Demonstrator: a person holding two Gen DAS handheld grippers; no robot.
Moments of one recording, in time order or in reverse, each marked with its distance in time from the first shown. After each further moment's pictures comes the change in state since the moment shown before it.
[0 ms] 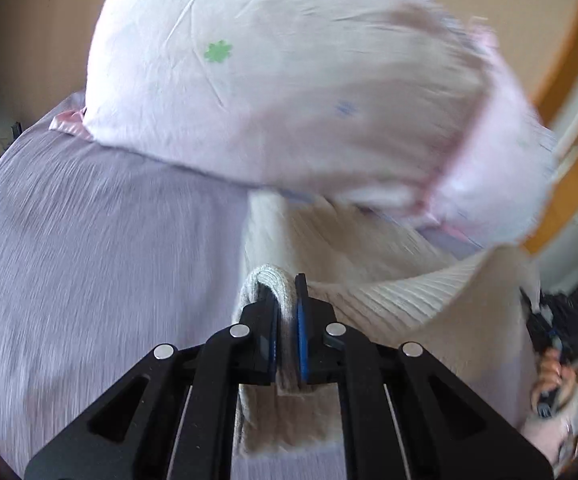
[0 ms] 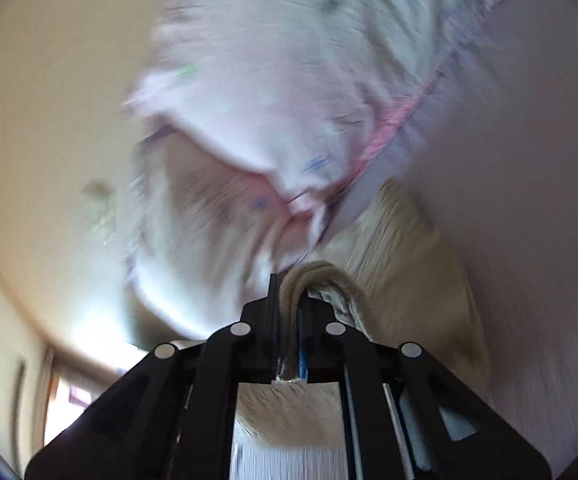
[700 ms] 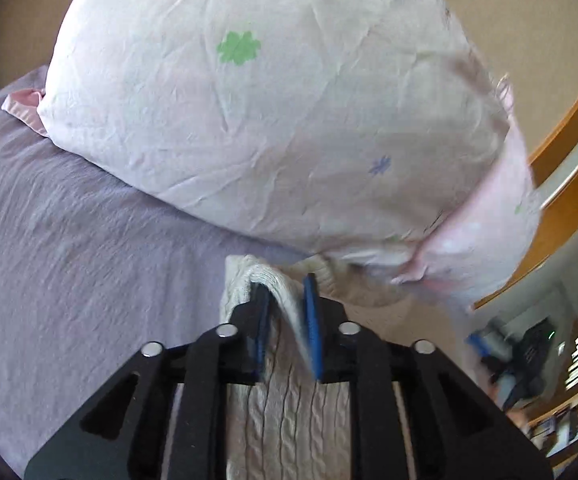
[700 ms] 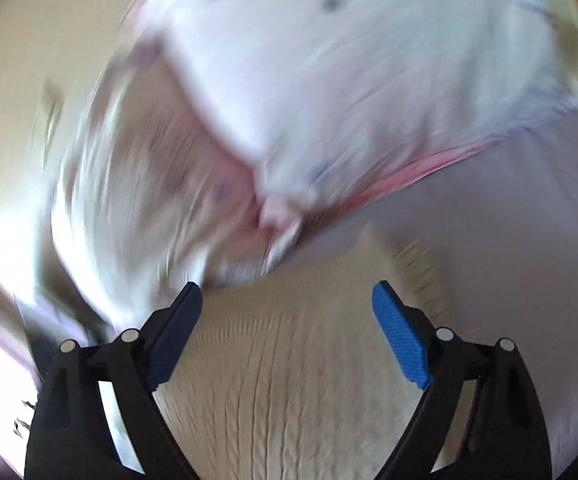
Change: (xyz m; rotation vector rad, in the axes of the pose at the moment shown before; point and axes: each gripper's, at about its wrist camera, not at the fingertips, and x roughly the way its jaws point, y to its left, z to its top) left arm 0.035 0.044 0.022 -0.129 -0.063 -0.221; right arm 0.060 0.059 -0.037 -0.552 0.058 -0.240
